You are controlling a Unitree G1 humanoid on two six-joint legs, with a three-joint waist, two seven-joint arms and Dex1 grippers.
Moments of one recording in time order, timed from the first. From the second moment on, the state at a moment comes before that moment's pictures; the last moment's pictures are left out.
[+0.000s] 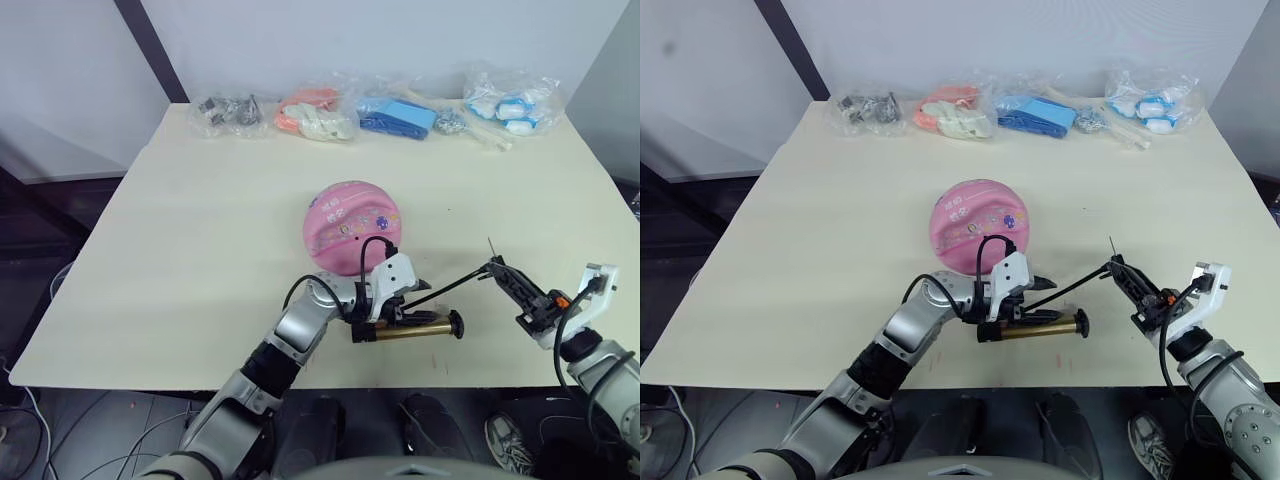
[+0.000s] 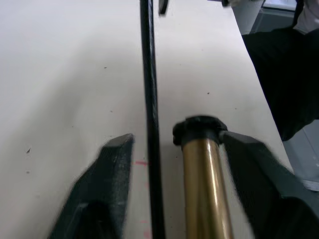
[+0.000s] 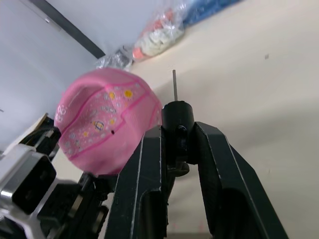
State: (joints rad) left arm -0.46 0.19 -0.46 0.10 -0.10 0.30 -0.94; right arm 0.22 -0.43 -0.37 -0.49 1.14 0.60 0.33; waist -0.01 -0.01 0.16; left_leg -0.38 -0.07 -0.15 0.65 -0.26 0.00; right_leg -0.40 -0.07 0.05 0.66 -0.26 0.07
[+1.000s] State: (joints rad) left arm -0.30 0.53 -0.01 -0.39 -0.44 0.50 -0.87; right arm 0.15 -0.68 -0.24 -0.45 0.59 0.14 0.96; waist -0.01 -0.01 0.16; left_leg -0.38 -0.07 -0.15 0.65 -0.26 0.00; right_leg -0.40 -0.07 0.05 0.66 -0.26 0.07
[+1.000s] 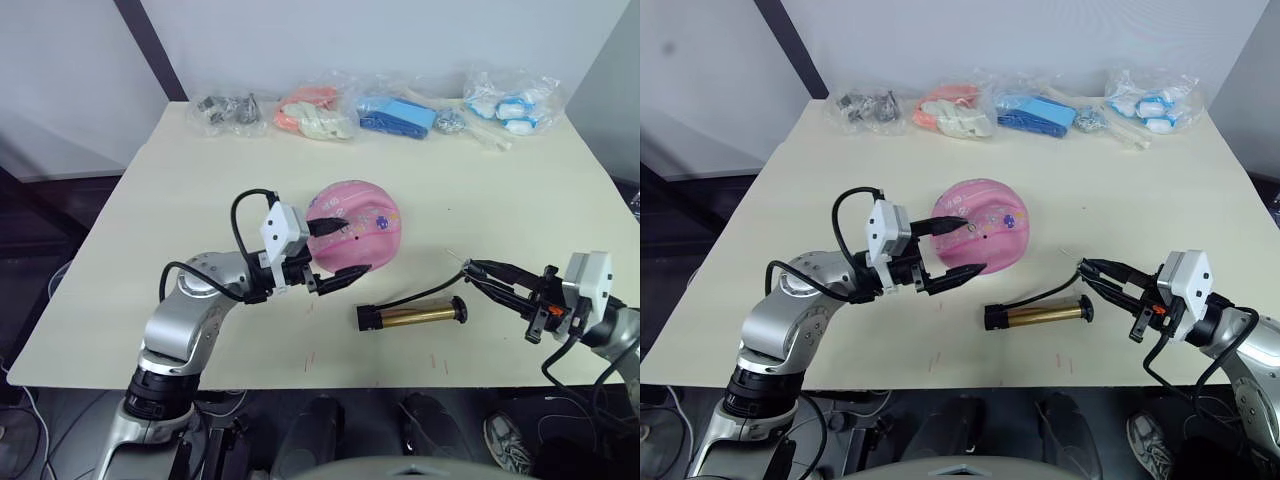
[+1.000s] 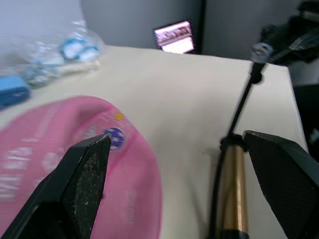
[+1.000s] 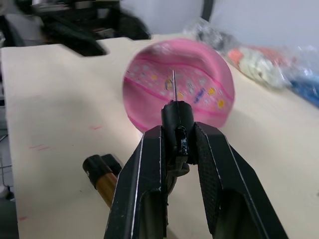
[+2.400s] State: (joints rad) left arm -0.54 0.52 -0.07 0.08 -0.24 0.33 -0.82; right arm 0.14 -0.59 -0.20 -0.42 0.56 0.06 0.98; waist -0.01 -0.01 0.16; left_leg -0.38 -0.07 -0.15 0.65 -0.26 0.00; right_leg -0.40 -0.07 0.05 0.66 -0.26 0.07
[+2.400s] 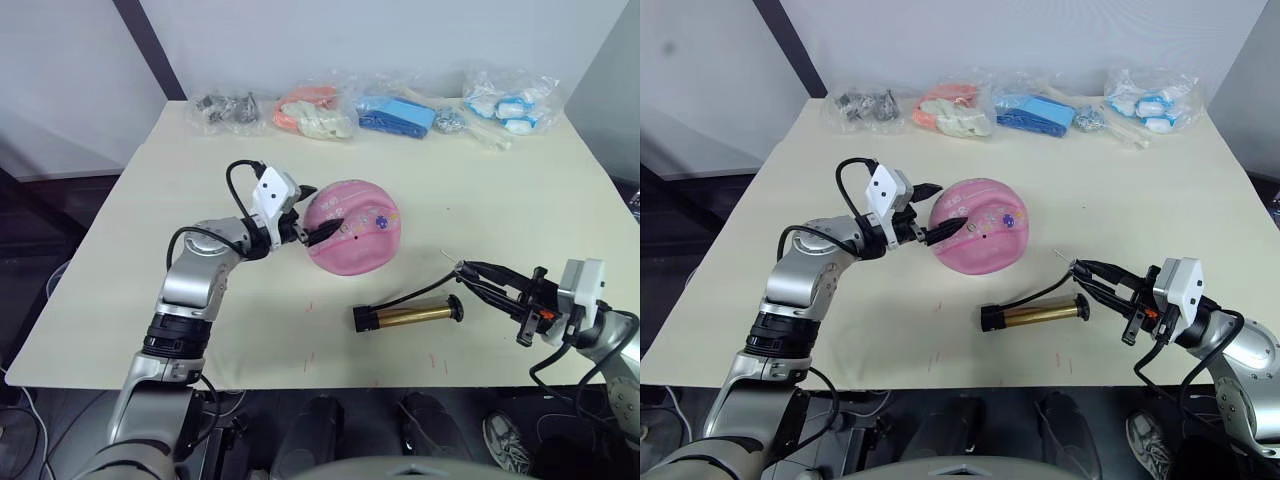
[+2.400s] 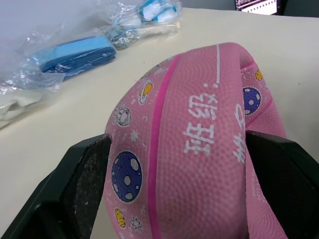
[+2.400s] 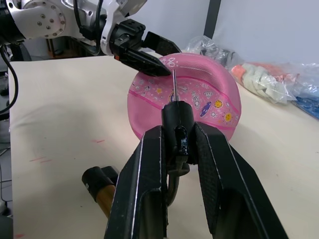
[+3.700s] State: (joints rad) left arm -0.66 0.67 -0.20 0.01 -0.11 0.58 -0.95; right arm 0.15 -0.57 -0.20 -0.42 0.56 0.04 0.99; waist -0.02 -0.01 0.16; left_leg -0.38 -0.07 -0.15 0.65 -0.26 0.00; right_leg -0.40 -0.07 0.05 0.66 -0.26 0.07
